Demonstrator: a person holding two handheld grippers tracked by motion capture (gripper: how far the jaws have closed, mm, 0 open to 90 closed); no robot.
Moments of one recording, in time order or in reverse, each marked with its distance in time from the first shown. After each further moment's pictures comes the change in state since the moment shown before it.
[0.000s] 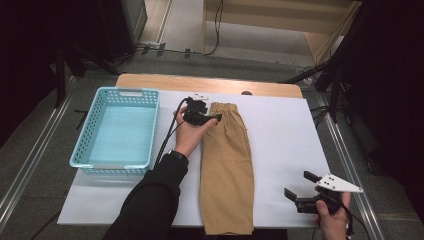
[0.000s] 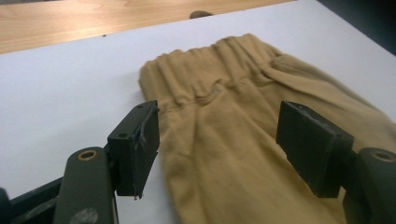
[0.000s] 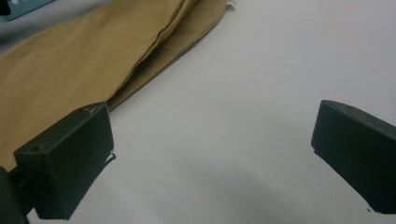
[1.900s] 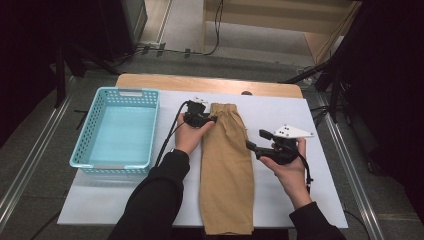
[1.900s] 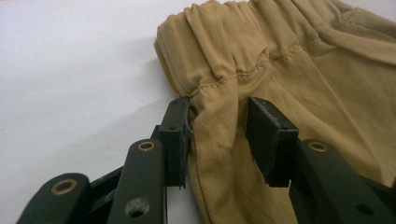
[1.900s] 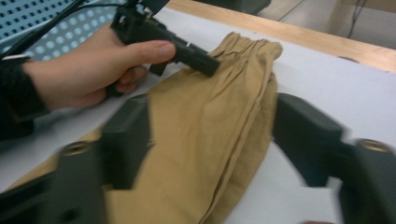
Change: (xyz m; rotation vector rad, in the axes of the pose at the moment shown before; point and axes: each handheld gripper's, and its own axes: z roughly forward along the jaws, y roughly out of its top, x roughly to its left) left arm 0.015 -0.016 0.027 0.068 0.004 -0.008; right arm 0.035 0.128 0.102 -0.029 0.052 -0.046
